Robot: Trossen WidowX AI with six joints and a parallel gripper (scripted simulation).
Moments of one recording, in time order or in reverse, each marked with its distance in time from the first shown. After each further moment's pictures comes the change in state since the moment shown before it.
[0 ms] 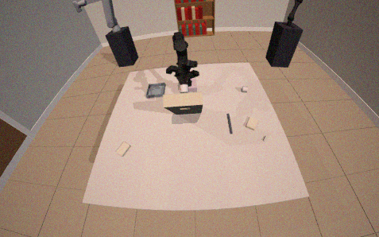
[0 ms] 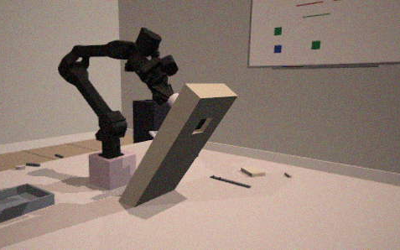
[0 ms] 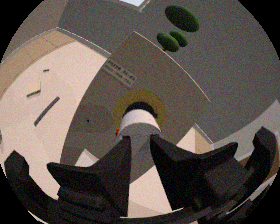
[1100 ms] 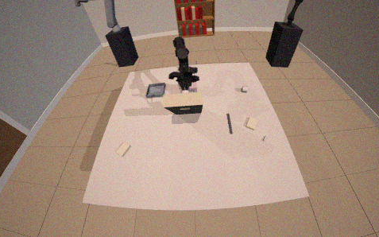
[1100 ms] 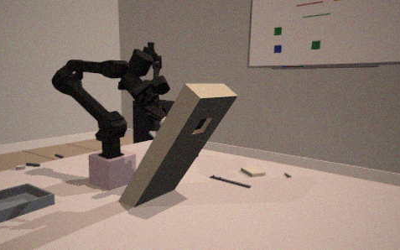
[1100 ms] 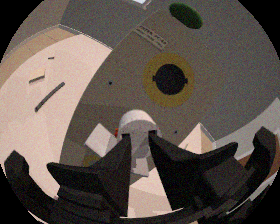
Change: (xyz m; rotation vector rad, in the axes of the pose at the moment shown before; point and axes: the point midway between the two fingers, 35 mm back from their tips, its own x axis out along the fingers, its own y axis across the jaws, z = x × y) arm 0.007 0.046 -0.052 -0.001 0.008 0.007
